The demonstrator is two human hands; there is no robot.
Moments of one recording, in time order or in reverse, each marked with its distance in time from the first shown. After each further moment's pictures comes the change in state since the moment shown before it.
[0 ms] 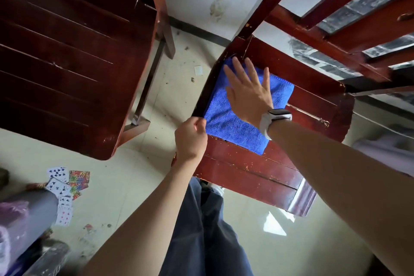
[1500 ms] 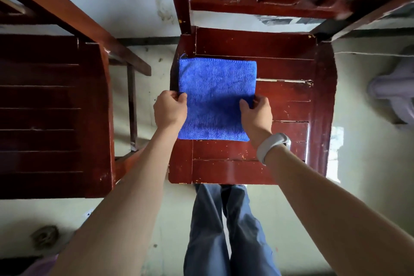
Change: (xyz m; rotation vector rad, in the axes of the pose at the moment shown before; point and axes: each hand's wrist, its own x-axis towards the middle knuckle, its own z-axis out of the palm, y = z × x) left_hand 0.057 0.054 0.023 0.375 -0.026 0.206; right_hand -0.068 0.031 0.041 1.138 0.237 1.041
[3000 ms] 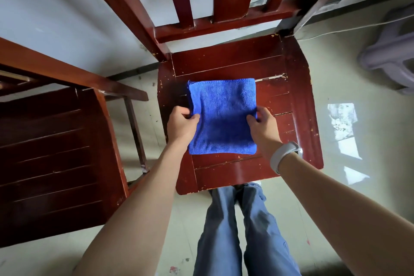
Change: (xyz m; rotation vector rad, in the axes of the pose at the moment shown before) left_hand -0.029 0.033 0.013 -0.013 -0.190 0.031; right_hand -0.016 0.028 -0.045 0.263 -0.048 0.062
